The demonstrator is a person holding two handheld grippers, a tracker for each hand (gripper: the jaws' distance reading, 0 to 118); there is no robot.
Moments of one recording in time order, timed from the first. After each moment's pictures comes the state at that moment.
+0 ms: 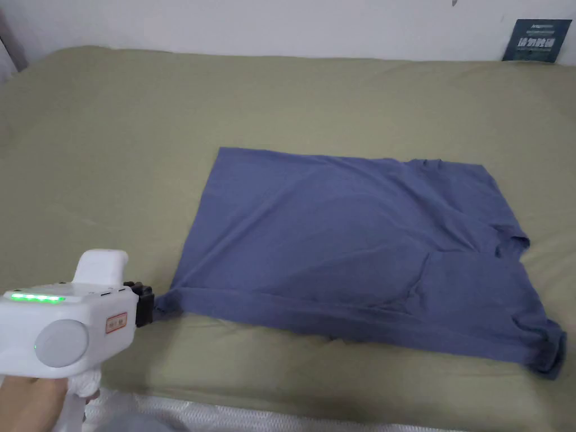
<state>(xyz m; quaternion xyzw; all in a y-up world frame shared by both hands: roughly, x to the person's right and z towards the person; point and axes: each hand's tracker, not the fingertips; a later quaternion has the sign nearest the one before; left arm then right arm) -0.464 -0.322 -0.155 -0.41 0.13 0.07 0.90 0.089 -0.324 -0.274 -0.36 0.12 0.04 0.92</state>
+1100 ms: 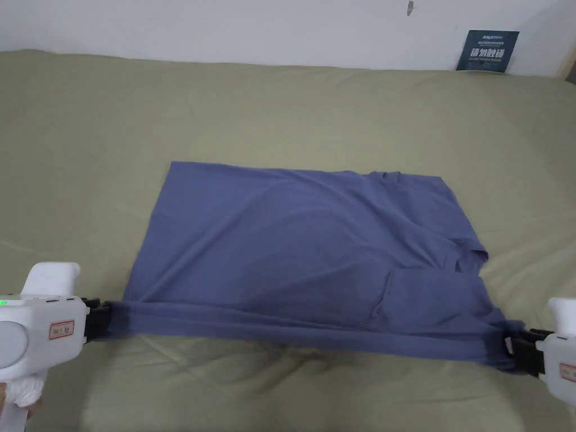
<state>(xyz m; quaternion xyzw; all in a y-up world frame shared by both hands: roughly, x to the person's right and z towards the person) -0.488 -0.334 -0.208 -0.45 0.11 0.09 0.88 0.082 -0.339 -0.350 -0.43 0.14 0.06 0.89</state>
